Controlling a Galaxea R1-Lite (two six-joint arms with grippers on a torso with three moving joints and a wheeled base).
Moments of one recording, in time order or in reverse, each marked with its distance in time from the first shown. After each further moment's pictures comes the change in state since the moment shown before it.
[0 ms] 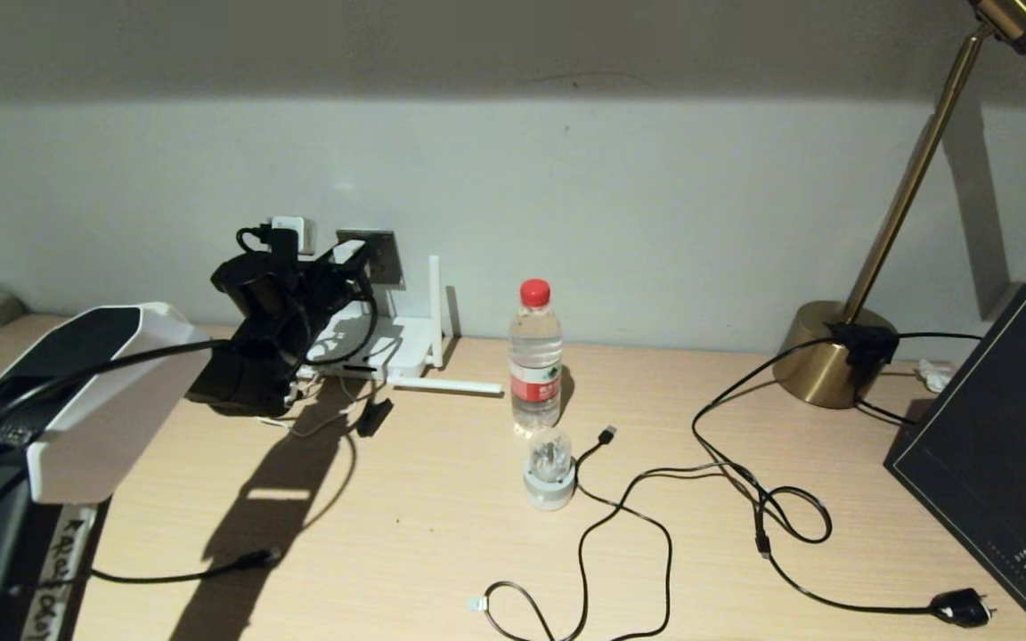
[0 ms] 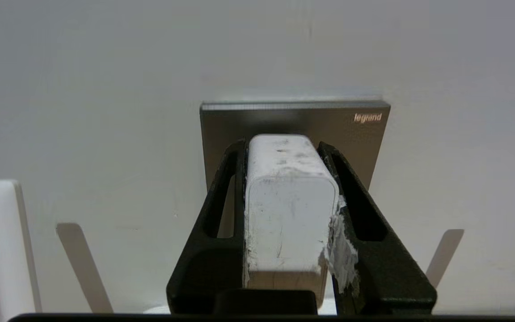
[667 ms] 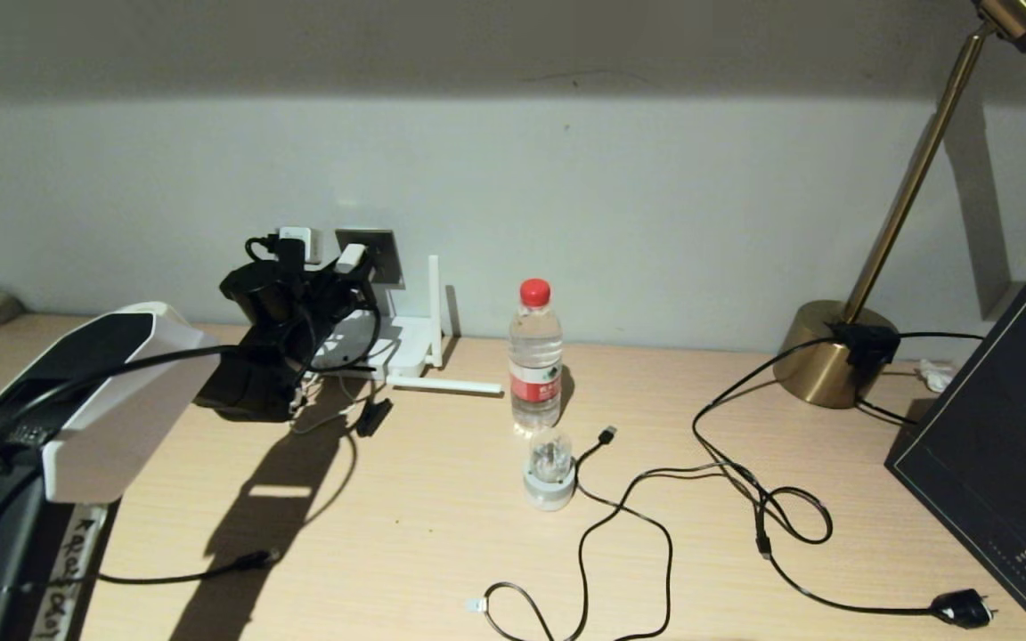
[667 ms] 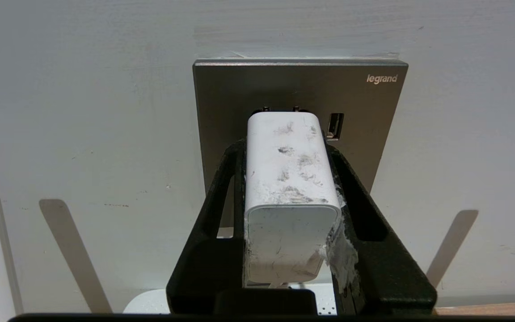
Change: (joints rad) left arm -0.004 0.016 -0.001 0.003 0.001 0.000; right arm 0.000 0.000 0.000 0.000 0.000 -0.001
